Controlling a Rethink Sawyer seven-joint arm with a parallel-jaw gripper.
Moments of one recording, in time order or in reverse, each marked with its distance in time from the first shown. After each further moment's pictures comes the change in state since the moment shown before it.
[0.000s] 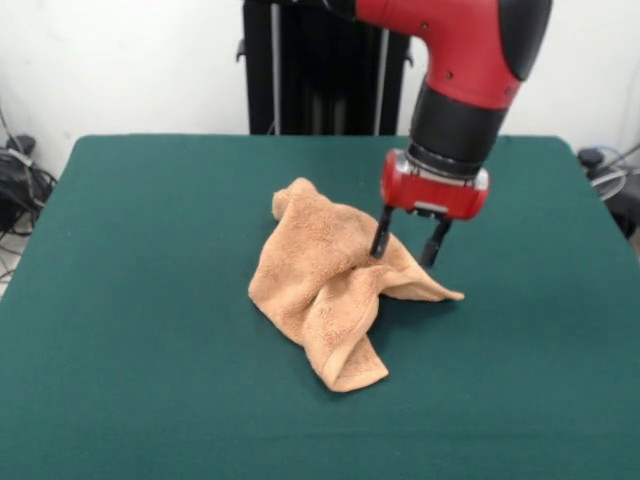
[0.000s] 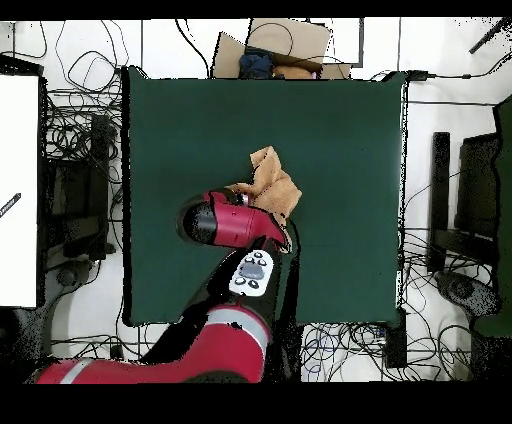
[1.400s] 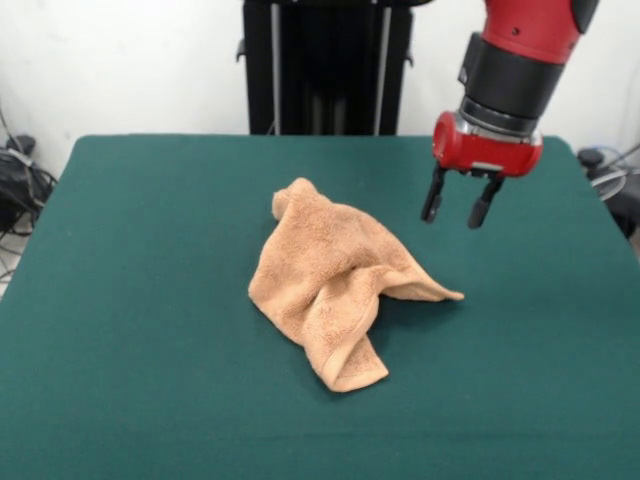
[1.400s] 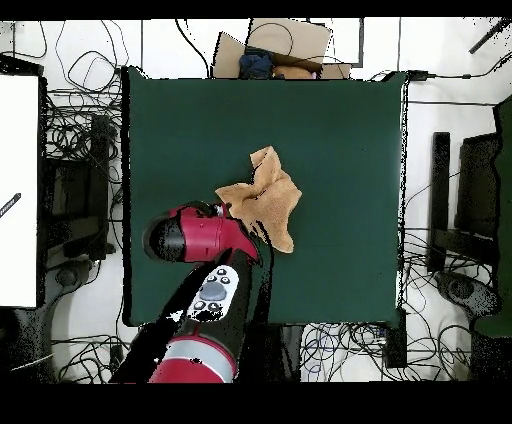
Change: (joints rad) arm 0.093 -0.092 0.000 0.062 -0.068 0.060 0.000
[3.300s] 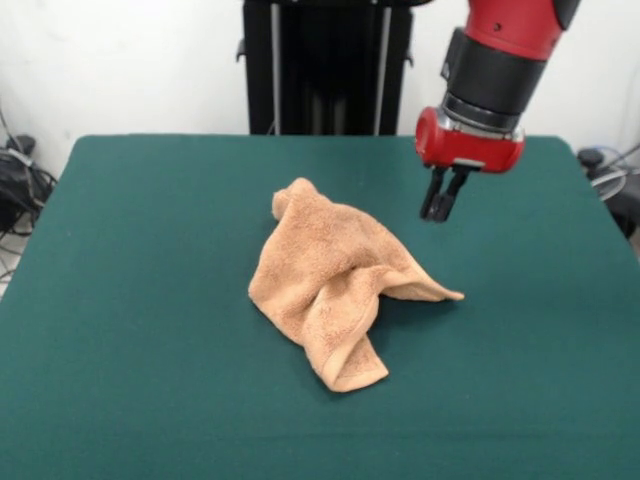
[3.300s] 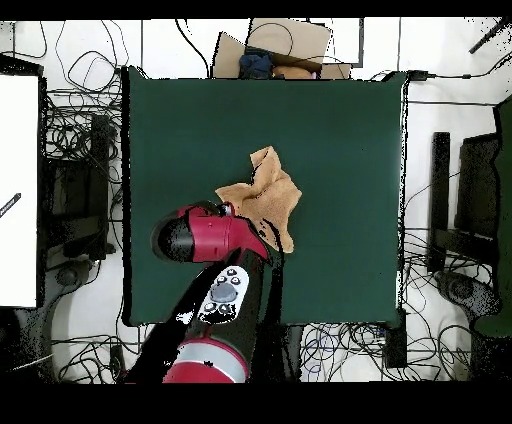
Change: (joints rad) arm -0.032 -0.021 0.001 0.000 -0.056 0.014 -0.008
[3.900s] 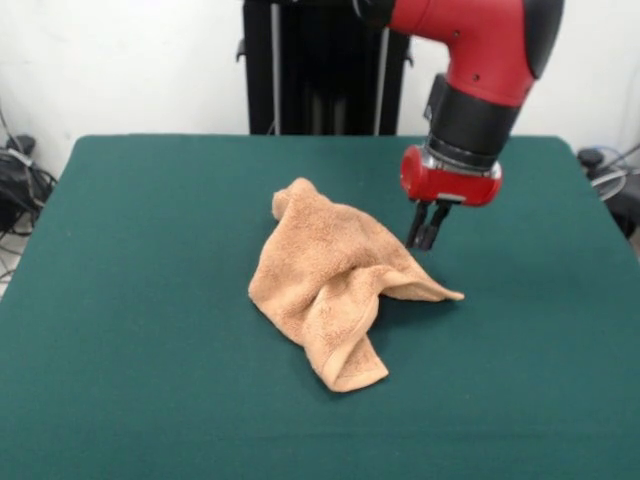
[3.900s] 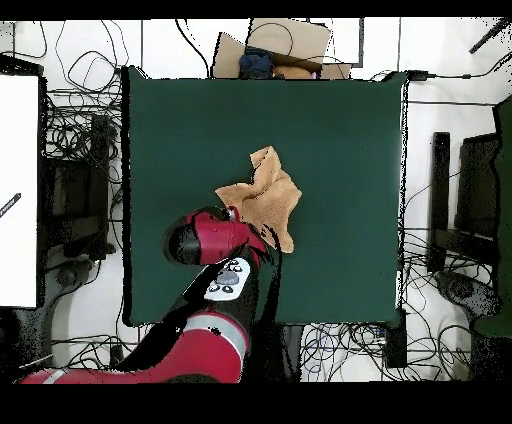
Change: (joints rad) arm -0.004 0.104 0.002 0.000 0.000 -0.111 0.000
